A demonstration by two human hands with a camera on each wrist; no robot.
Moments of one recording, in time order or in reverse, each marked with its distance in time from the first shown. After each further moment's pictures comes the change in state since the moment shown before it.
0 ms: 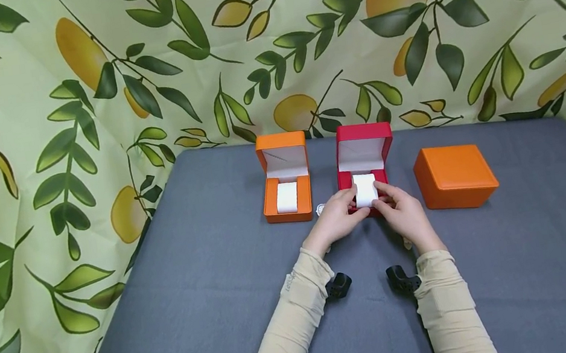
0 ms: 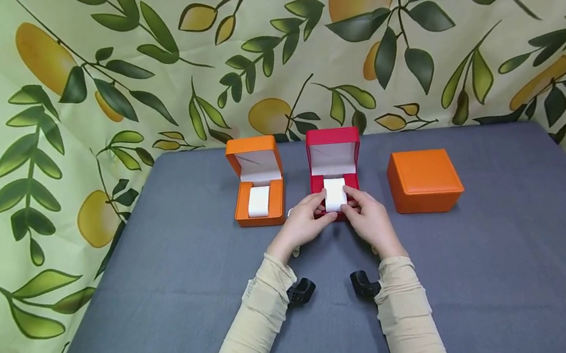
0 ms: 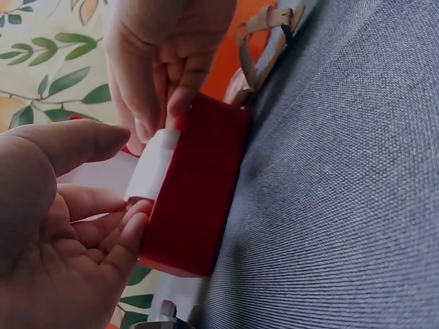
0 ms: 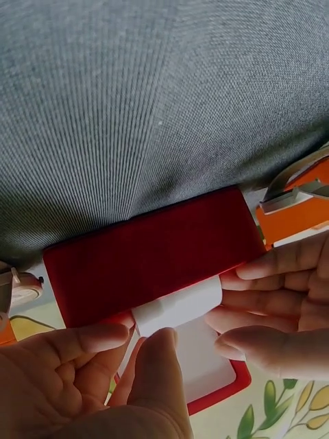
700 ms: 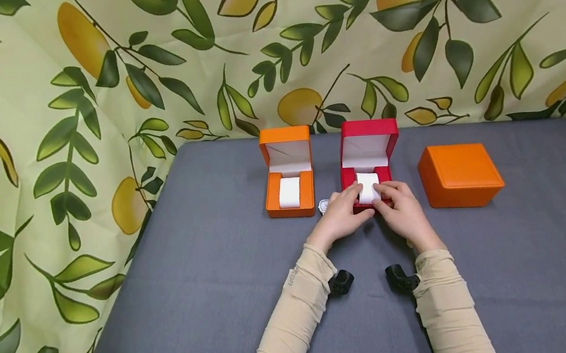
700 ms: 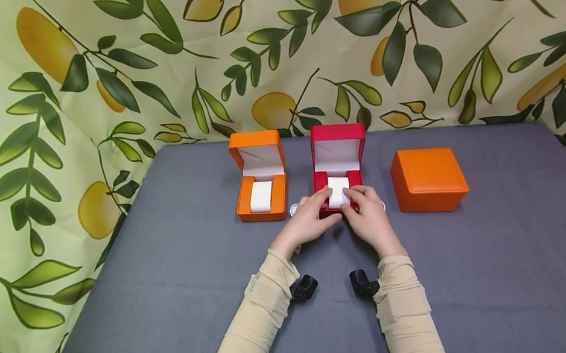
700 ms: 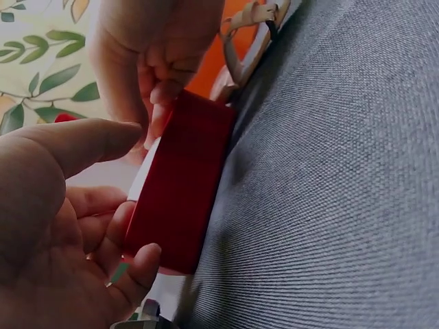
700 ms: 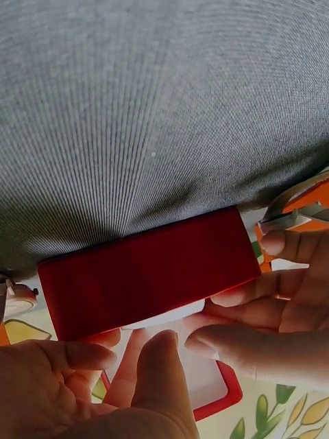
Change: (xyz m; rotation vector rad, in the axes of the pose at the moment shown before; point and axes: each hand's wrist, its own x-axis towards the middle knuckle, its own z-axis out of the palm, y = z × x) left_hand 0.005 -0.007 0.004 0.164 -0.006 0.073; right_hand 0.003 0.001 0.011 -0.018 0.015 -0.078
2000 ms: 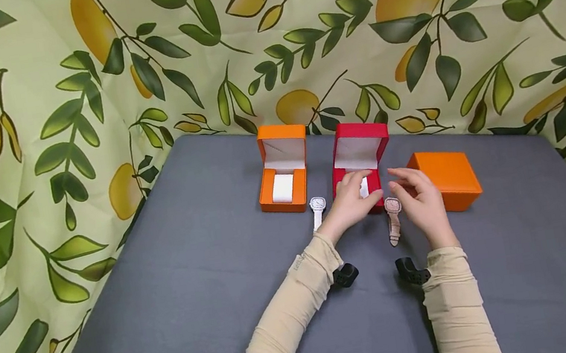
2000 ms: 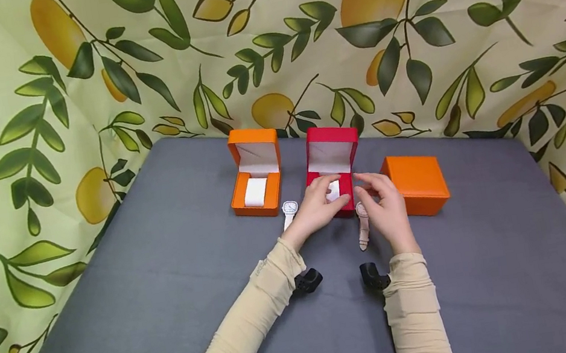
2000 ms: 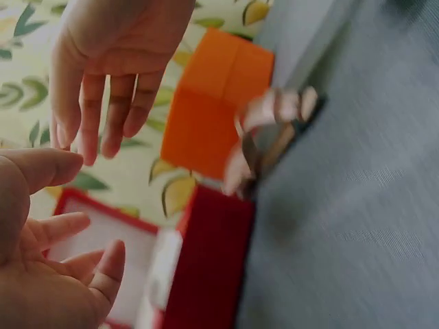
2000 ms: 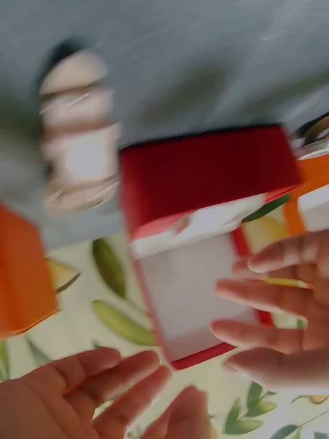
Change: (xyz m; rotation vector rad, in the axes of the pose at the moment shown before) left_hand 0.008 0.044 0.001 -0.269 0.192 -0.053; right_hand -0.014 -0.007 -0.049 0.114 0.265 -0.167
